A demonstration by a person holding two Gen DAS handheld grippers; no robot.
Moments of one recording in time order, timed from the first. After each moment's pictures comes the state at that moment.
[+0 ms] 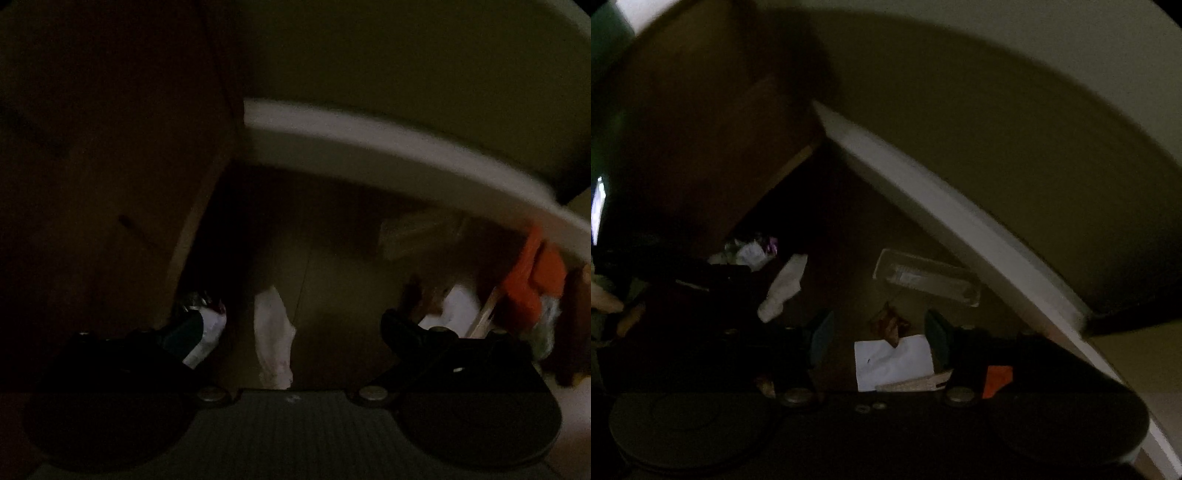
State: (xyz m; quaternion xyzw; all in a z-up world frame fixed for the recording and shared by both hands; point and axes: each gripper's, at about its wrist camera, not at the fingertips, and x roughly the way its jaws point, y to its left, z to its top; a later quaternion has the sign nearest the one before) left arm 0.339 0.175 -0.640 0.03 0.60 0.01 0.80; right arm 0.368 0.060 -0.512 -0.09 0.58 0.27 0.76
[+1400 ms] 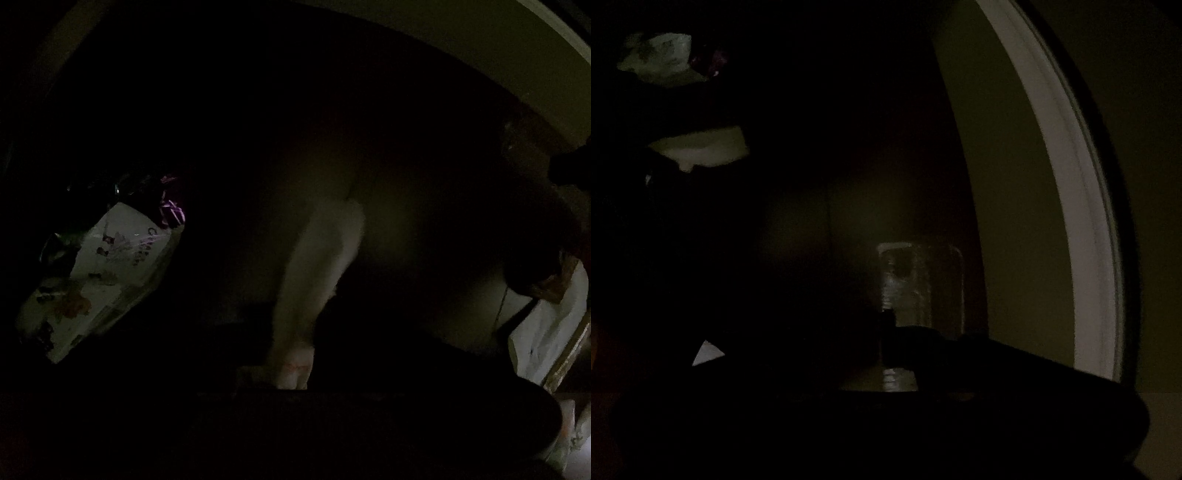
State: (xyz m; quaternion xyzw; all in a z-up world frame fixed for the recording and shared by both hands) left arm 0.331 0.201 -0.821 -0.03 0.68 0.08 0.72; right arm 0.407 0.155 -0.732 -0.43 0.52 0.35 0.64
